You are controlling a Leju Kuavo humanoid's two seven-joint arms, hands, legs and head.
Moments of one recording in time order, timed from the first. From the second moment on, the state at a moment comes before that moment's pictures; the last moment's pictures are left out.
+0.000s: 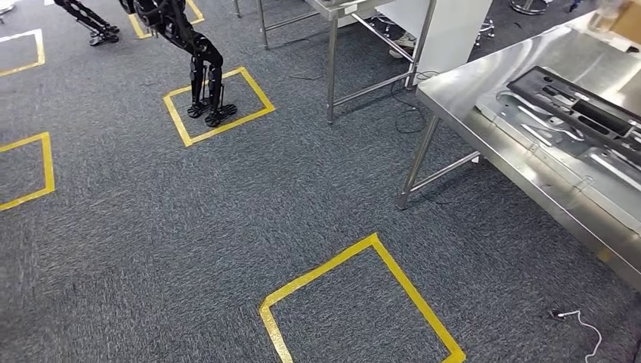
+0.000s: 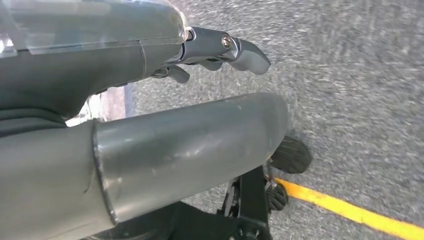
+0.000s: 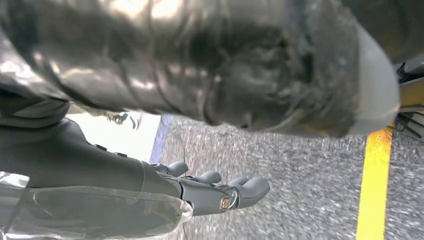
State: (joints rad) left arm -0.21 -0.12 1.11 -0.23 -0.68 0.10 -0.13; right arm -0.04 0.07 -0.08 -0.18 0.60 0.10 0.17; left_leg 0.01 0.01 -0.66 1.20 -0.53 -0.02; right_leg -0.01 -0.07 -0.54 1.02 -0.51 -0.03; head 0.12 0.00
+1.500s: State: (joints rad) left arm -0.24 -0.11 1.07 -0.23 -0.70 0.10 -0.11; right arm -0.05 0.08 -0.09 -0.18 0.63 0.10 0.16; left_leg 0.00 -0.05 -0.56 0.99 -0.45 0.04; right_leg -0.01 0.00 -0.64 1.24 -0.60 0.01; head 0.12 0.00
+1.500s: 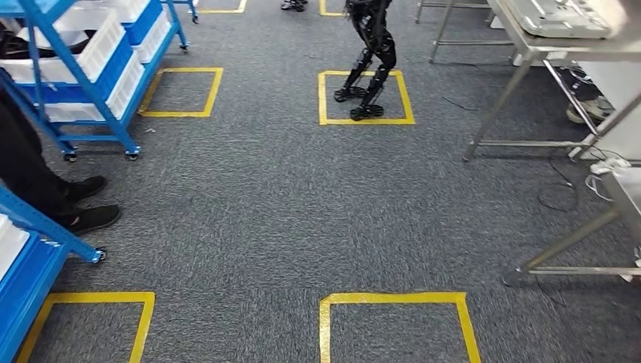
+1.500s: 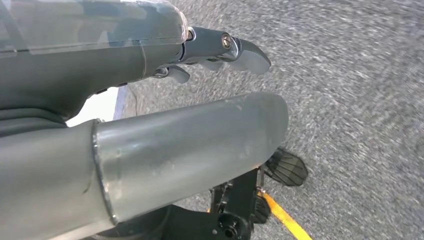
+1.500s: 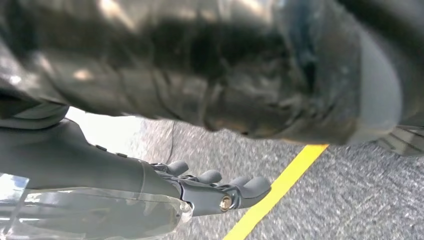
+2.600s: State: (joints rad) left arm -0.23 -0.10 1.06 -0.23 -0.70 0.09 -0.10; right arm -0.05 0.09 -0.09 -0.18 0.65 0.11 0.17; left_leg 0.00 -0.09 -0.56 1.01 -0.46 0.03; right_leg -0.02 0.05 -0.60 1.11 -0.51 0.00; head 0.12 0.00
